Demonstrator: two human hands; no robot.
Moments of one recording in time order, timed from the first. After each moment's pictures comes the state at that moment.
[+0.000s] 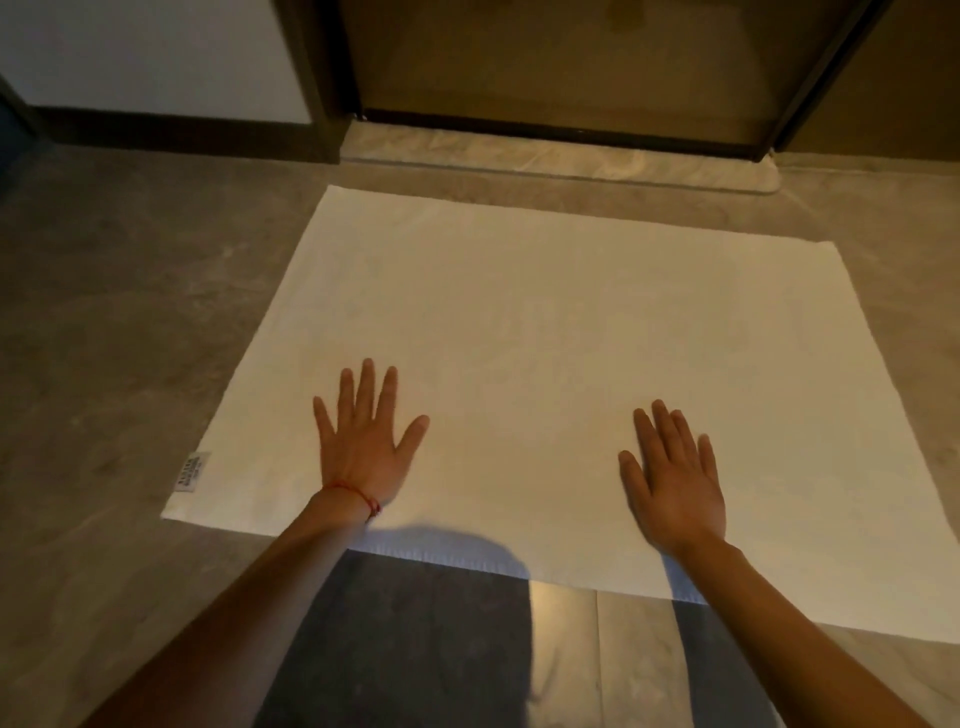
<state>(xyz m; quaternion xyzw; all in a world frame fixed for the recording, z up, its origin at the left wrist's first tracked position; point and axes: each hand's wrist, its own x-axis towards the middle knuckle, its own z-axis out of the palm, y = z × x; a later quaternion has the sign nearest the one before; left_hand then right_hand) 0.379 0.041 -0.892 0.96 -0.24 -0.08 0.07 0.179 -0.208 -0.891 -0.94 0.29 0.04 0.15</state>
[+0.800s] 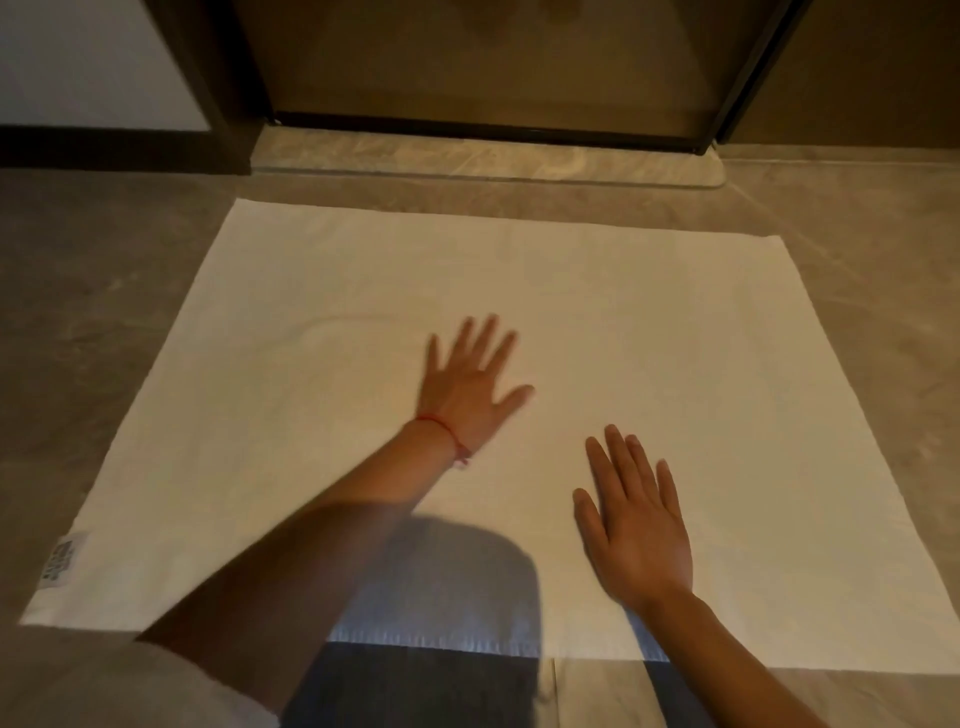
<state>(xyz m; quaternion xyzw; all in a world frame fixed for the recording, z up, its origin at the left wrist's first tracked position) 0.394 -0.138 -0.891 0.88 -0.45 -0.08 0.10 0.176 -0.209 -0.899 -0.94 0.29 0.01 0.15</state>
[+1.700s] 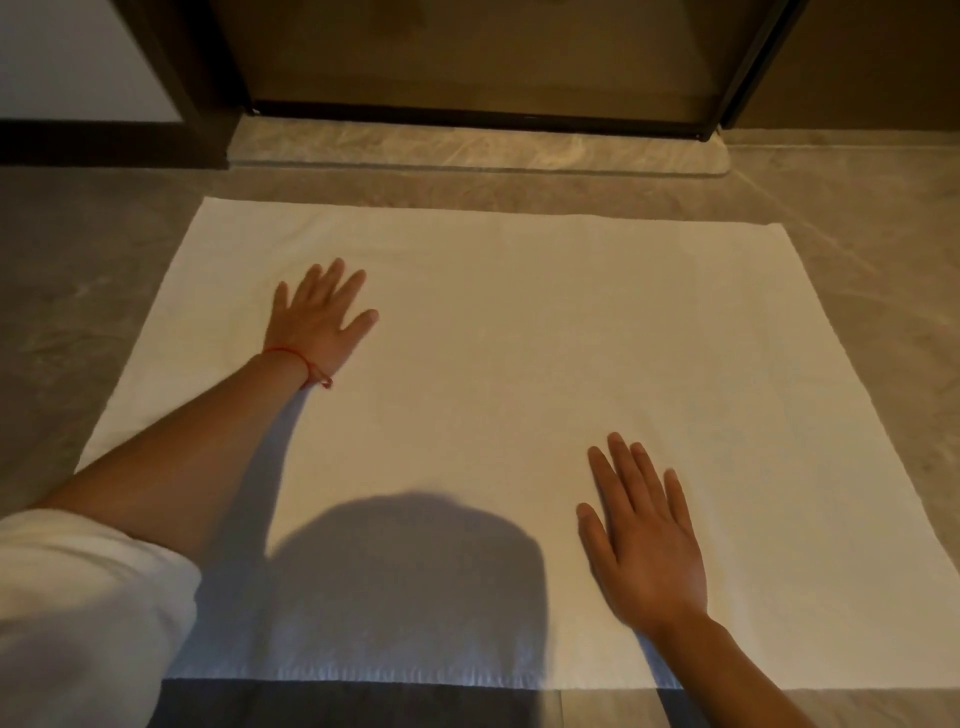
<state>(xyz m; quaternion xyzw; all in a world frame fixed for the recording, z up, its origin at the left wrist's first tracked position) 0.545 -0.077 -0.900 0.93 -0.35 -0.08 0.05 0.178 -0.210 -0.901 -0.95 0.29 0.00 0.14</state>
